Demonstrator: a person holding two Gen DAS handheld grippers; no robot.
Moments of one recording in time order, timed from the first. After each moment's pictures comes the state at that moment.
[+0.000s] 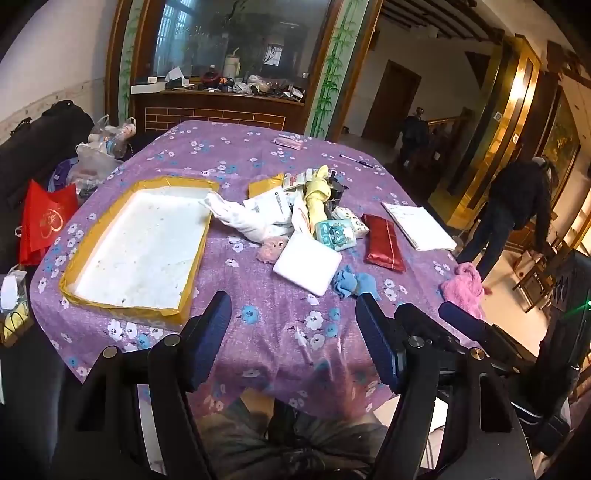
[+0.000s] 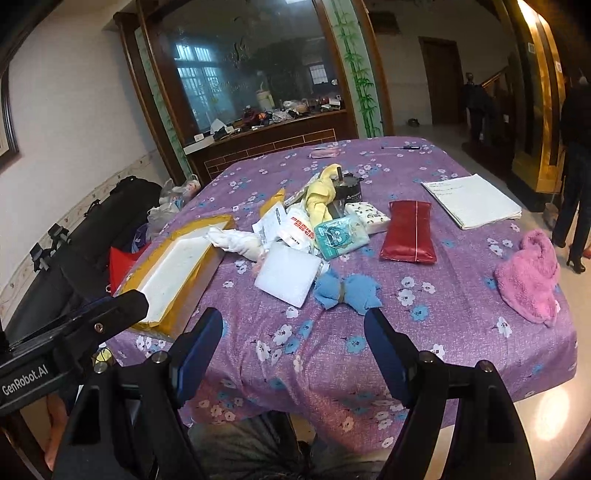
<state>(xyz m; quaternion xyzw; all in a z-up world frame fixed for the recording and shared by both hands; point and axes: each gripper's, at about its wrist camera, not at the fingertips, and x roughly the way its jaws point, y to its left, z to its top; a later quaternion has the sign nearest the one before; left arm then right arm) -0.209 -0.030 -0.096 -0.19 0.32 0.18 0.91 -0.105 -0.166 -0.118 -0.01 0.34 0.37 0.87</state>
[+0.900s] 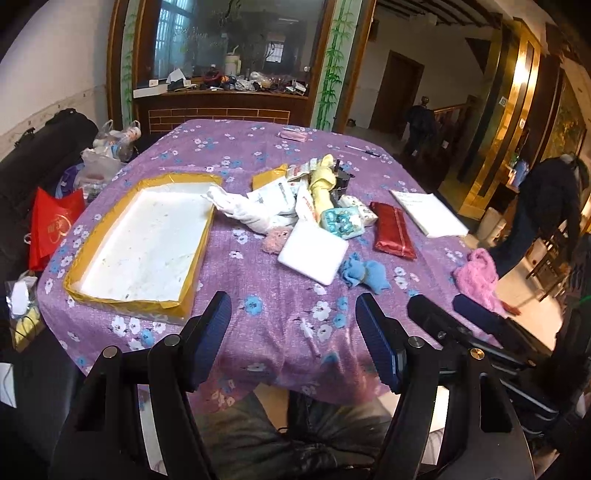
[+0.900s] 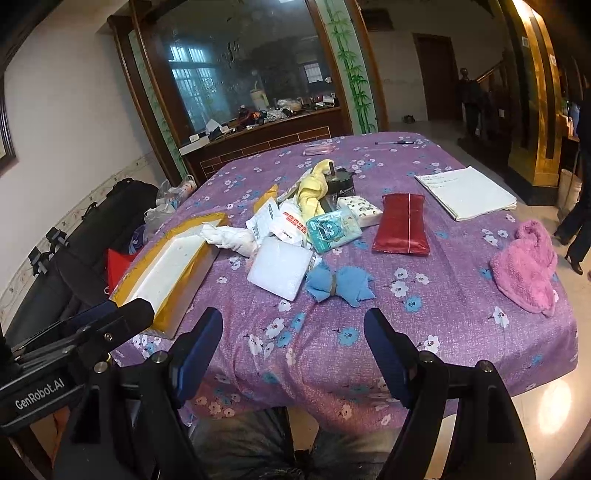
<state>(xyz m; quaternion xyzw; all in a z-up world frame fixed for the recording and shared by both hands) -0.196 -0.046 -0.106 -0.16 0.34 0.20 0.91 -0.100 -0.175 -0.127 0.00 0.35 0.36 0.86</state>
